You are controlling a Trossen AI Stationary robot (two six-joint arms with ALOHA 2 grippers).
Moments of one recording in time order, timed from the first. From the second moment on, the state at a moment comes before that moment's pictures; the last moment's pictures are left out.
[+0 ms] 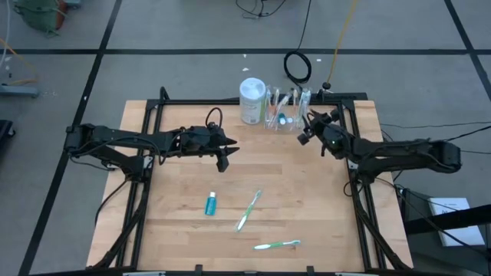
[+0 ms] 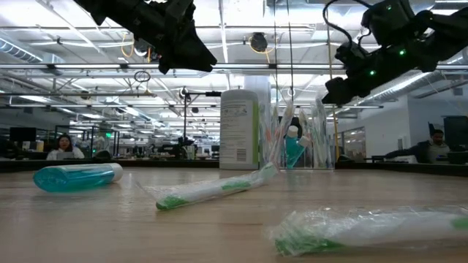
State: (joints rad) left arm 0.08 1.31 0.84 0.03 -0.16 -0.21; right arm -0.31 0.97 0.33 0.38 0.76 -0.19
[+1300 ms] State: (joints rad) left arm 0.28 1.05 0.86 -0.26 -0.16 -0.09; right arm -0.65 1.34 0.66 -0.15 0.08 -0.57
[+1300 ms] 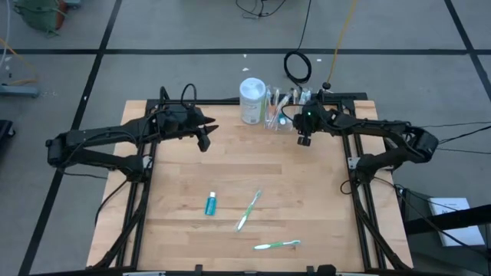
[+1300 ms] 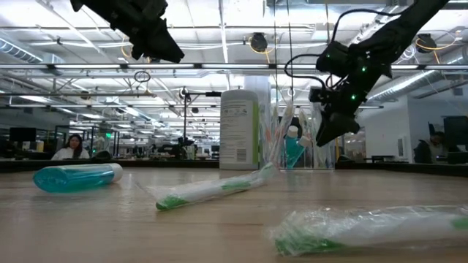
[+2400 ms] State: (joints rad) left arm 0.29 1.05 0.86 -0.26 -0.16 -0.08; right arm -0.67 1.29 0.68 -0.28 -0.04 -0.39
